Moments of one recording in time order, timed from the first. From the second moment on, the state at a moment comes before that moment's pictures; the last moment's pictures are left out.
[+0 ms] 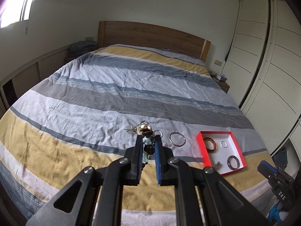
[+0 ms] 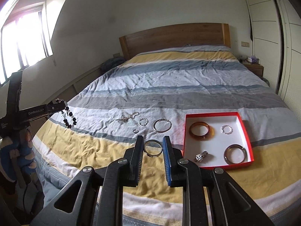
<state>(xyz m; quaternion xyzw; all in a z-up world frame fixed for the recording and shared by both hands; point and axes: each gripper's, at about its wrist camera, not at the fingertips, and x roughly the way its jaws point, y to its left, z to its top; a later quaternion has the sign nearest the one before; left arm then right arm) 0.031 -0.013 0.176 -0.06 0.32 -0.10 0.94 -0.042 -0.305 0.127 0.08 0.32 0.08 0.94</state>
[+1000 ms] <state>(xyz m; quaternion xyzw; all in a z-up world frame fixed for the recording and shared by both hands) 0.098 -0.277 0.088 0.06 0.41 -0.28 0.86 0.027 -0.467 0.067 0.10 0.36 0.00 0.93</state>
